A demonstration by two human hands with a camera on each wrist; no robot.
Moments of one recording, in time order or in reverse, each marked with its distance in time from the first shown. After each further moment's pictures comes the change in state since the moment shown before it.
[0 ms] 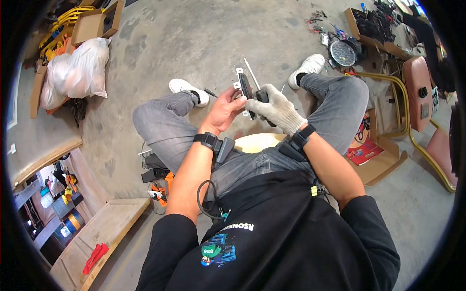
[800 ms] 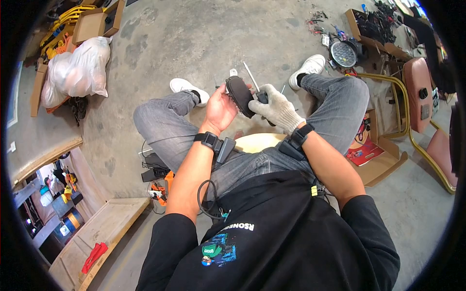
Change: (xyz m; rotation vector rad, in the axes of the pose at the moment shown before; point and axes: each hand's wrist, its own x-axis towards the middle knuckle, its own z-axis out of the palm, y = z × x) left_hand 0.005 -0.001 -0.002 -0.396 0.030 0.022; right_hand 0.010 0.018 0.008 -0.119 0.078 -0.050
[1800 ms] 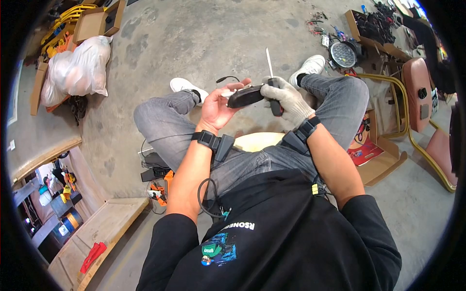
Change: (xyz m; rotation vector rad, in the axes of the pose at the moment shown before) left_hand -0.010 0.011 0.001 -0.121 -0.111 0.011; right_hand 0.018 0.017 -0.019 0.675 -0.142 0.110
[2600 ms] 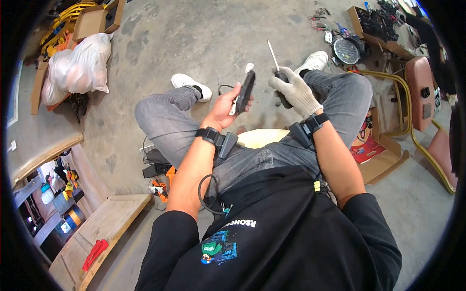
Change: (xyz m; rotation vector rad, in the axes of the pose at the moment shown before) left_hand 0.005 -0.011 -0.023 0.336 0.216 -0.217; right_hand -0.011 -0.027 -0.003 -0.321 0.122 -0.141
